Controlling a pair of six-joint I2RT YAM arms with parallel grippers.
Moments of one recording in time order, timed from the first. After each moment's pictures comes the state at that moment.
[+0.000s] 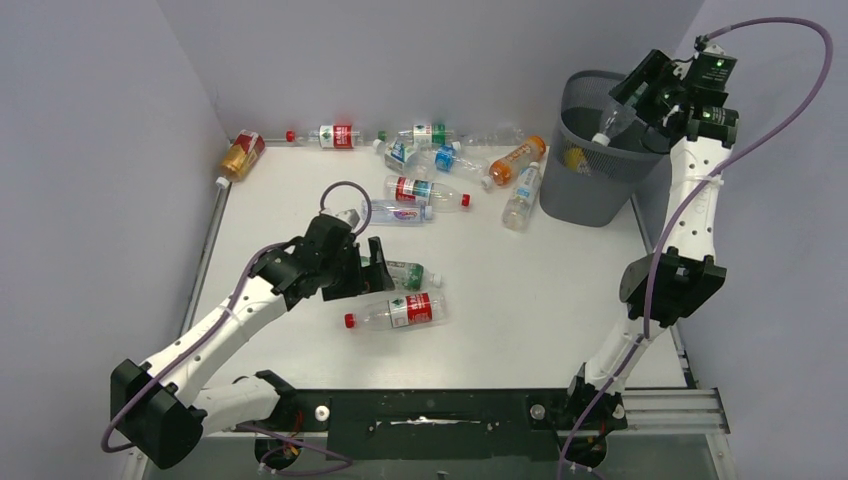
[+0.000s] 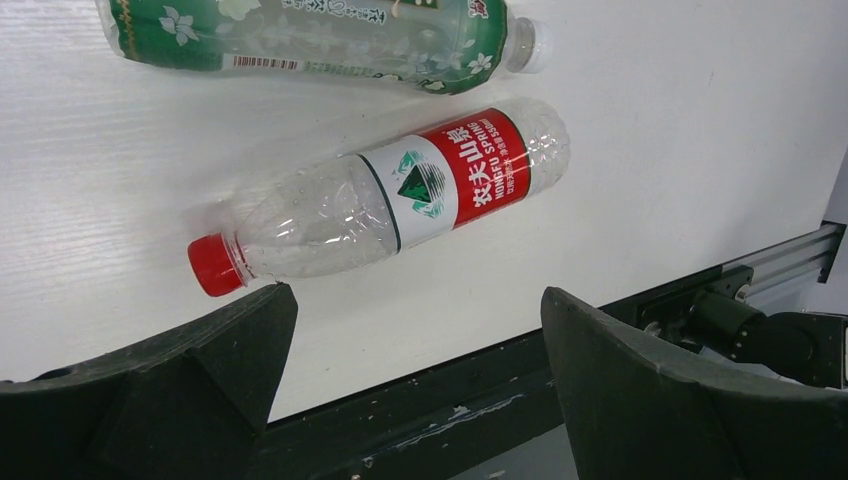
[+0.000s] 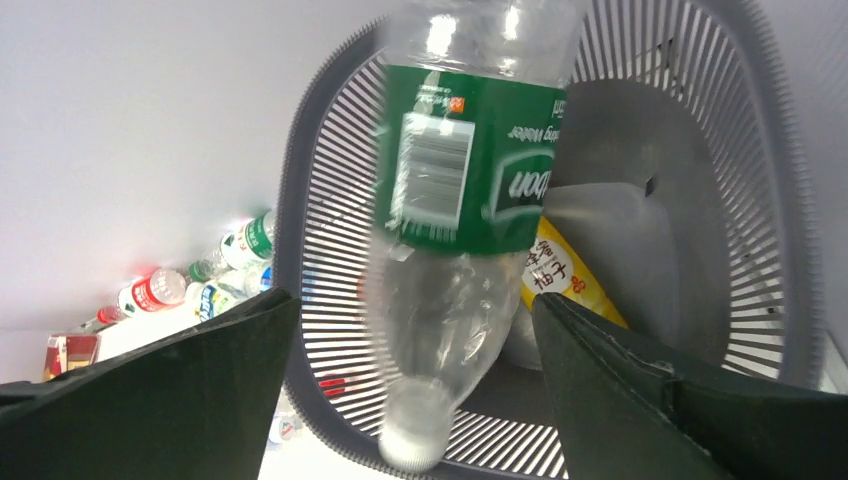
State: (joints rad) left arm -0.60 1.12 0.96 -0.74 0.08 -0.71; right arm -0.29 1.90 2.27 -0.80 -0.23 0.41
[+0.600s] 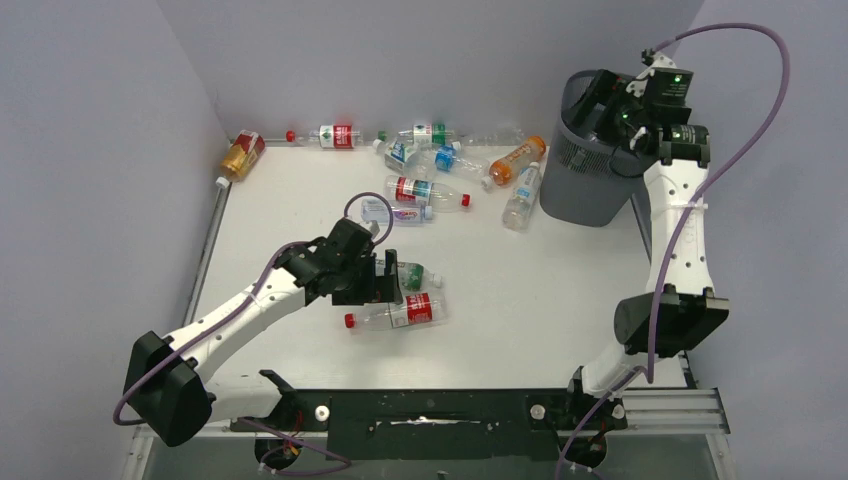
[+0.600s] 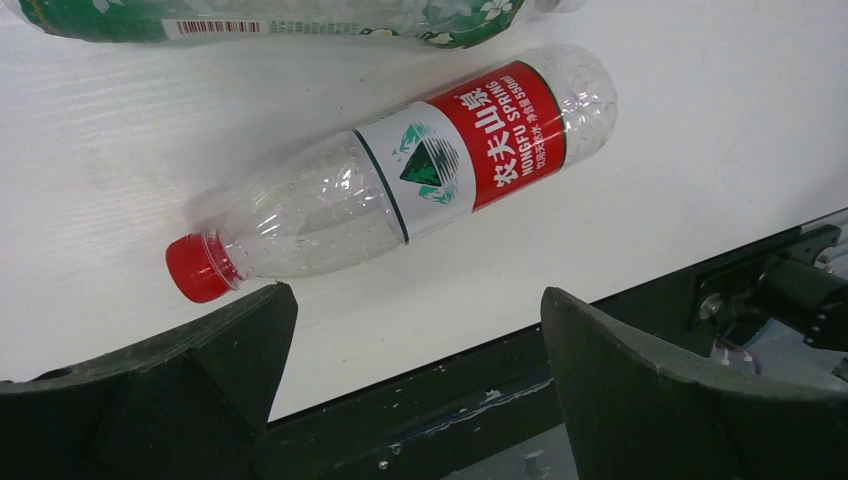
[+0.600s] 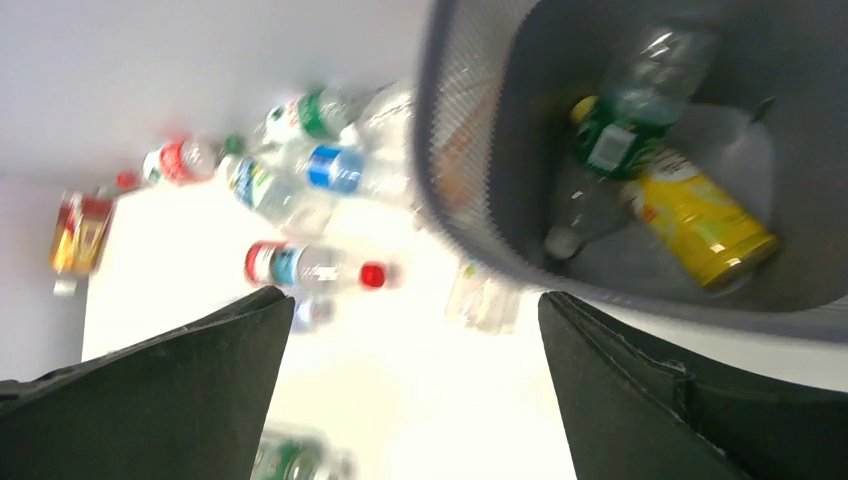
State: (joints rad) left arm -0.67 1.22 0.96 -0.74 0.08 -0.67; right arm -0.15 1.72 2.04 -0.82 -0.23 0.36
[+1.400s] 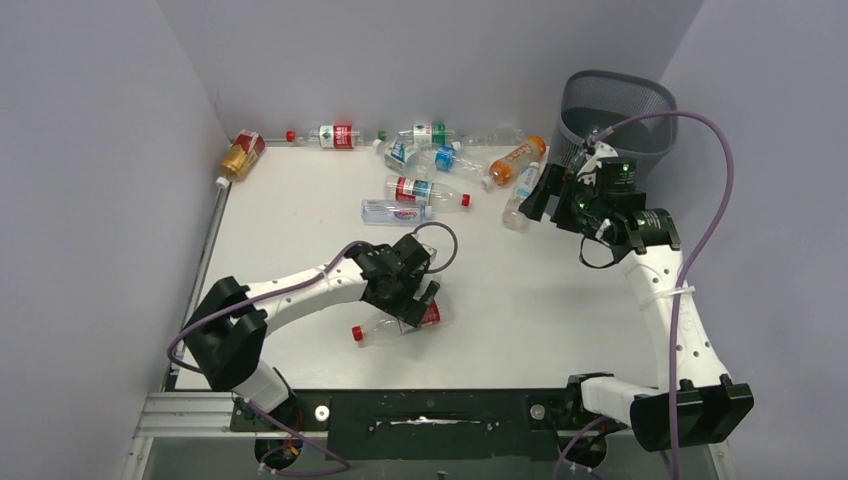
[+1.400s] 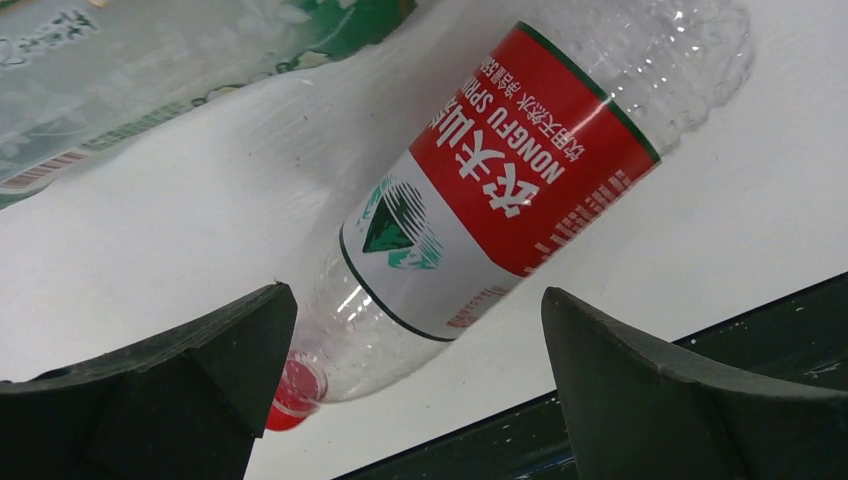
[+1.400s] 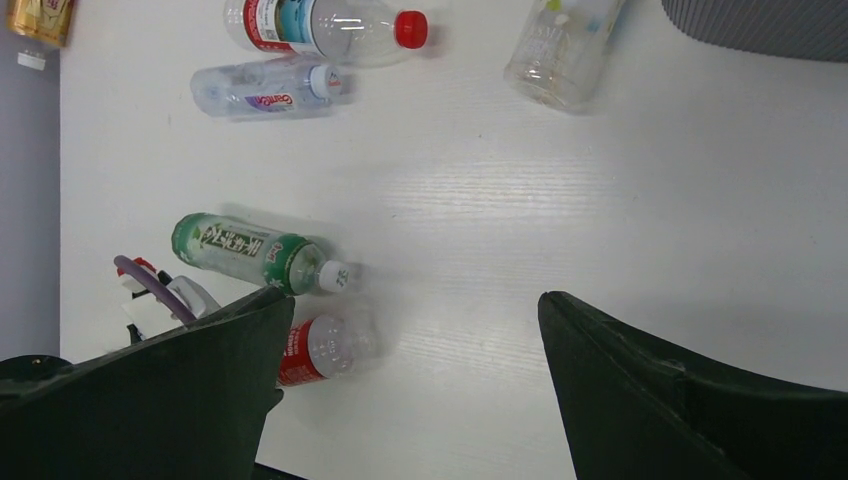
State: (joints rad) left arm -0.87 1.56 1.08 -0.74 -0.07 -0.38; right arm 0.11 1.19 1.32 -0.80 -0.21 0.38
